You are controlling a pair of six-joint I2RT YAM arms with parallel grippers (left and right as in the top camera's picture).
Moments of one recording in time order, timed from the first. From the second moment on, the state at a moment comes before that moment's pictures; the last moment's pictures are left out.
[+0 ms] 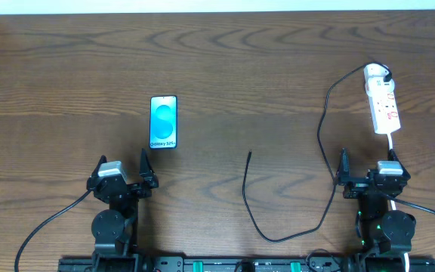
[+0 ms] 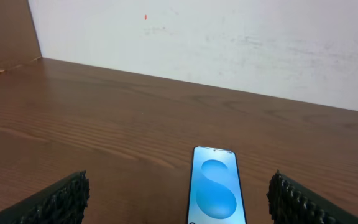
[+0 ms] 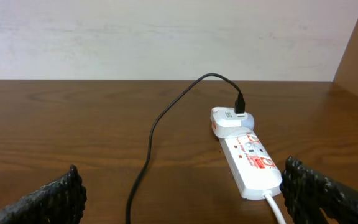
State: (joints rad) left arm -0.03 0.01 0.03 -0.12 -0.14 -0.14; right arm -0.01 0.01 0.01 -0.07 0.04 -0.03
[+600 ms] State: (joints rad) left arm -0.03 0.01 0.06 -0.17 -0.14 -0.14; right arm -0.01 0.01 0.01 -0.07 0.04 -0.03
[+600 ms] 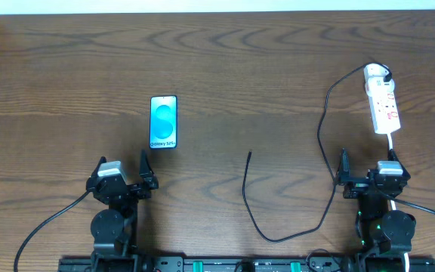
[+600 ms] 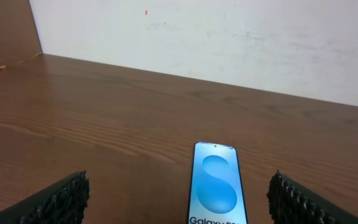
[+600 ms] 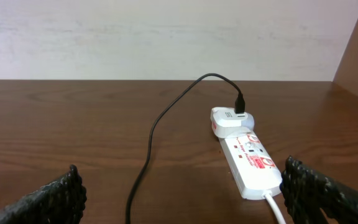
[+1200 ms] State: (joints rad) left arm -0.03 0.22 0.37 -0.32 -0.14 -0.14; right arm -0.01 0.01 0.01 -0.07 0.04 -0.03
